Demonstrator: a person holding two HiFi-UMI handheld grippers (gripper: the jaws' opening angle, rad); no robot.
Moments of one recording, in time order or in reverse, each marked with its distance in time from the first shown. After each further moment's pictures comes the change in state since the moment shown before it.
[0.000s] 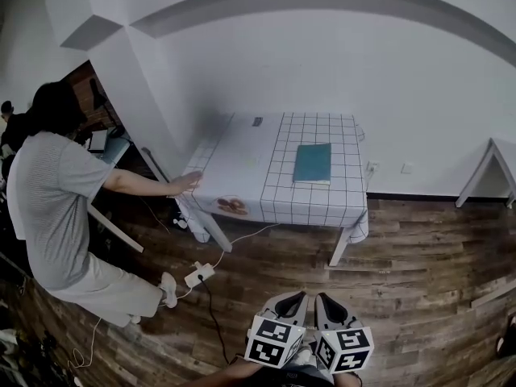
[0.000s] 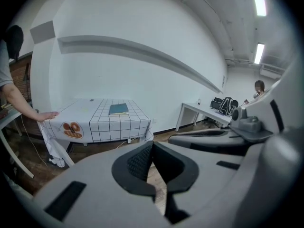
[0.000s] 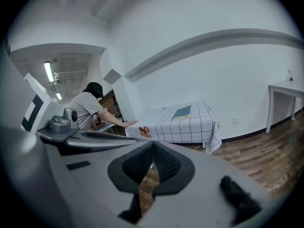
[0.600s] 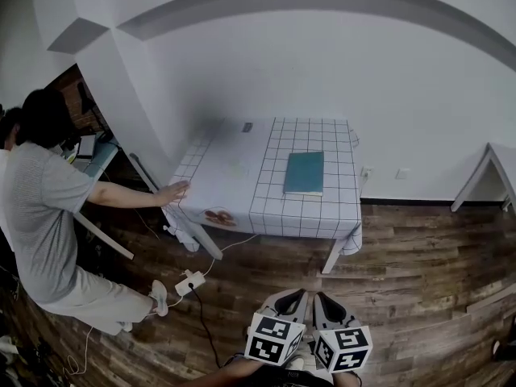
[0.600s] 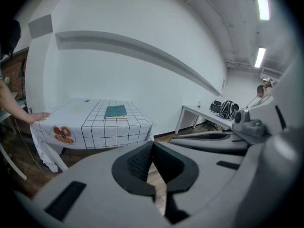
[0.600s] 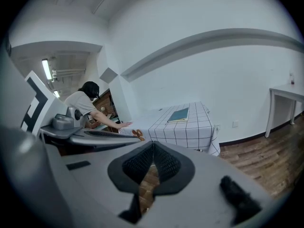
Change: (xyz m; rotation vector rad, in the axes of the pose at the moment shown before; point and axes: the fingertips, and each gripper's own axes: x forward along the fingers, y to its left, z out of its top) left arm 0.055 0.018 0.034 -0.021 -0.014 -0.027; right arm 0.040 -0.037 0.027 -0.015 0.005 -0.022
